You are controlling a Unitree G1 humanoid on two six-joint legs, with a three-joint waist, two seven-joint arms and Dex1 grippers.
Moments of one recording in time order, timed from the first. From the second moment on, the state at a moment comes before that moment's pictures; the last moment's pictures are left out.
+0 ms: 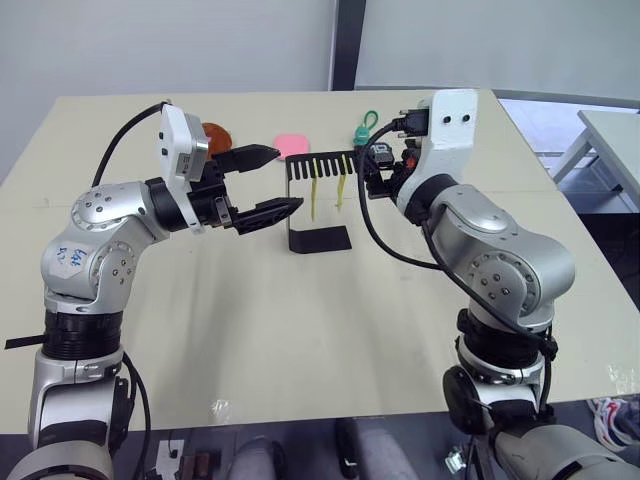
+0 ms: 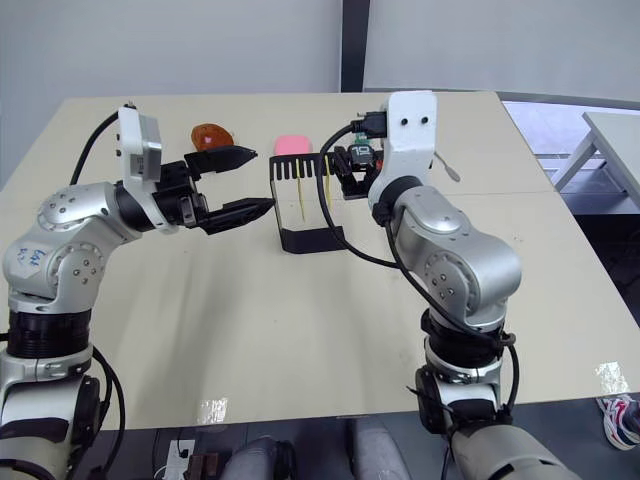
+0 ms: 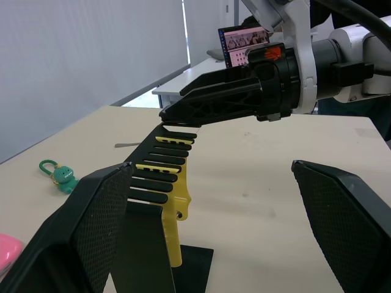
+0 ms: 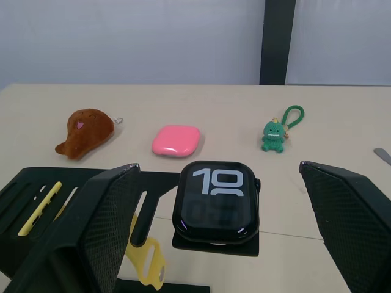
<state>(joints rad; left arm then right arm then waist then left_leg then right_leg) -0.71 0.66 0.10 -0.12 -0.62 0.52 -0.88 -0.85 -0.12 -0.08 -0.44 0.44 1.15 -0.18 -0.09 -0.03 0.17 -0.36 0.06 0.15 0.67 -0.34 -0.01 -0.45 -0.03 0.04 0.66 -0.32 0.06</state>
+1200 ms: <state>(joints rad) -0.71 0.66 0.10 -0.14 -0.62 0.52 -0.87 -0.86 -0.10 -0.08 -0.39 0.38 1.11 -0.12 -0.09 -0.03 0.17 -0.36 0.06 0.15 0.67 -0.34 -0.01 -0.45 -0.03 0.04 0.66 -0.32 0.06</state>
